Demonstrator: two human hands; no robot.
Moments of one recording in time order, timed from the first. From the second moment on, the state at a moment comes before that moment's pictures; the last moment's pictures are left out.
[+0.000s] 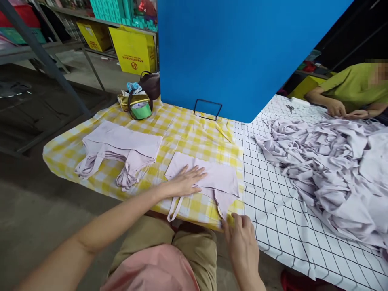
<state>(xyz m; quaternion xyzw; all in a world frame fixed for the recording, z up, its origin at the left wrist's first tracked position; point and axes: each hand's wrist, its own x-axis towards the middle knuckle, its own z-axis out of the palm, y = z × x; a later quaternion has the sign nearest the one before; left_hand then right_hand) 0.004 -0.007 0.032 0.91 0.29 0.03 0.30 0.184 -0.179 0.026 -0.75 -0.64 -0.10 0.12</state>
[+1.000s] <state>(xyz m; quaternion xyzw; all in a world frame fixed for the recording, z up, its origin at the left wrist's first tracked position) -0.012 0.066 0.036 0.72 0.64 0.09 0.25 0.264 -0.037 0.032 -0.85 -0.47 0.14 0.21</state>
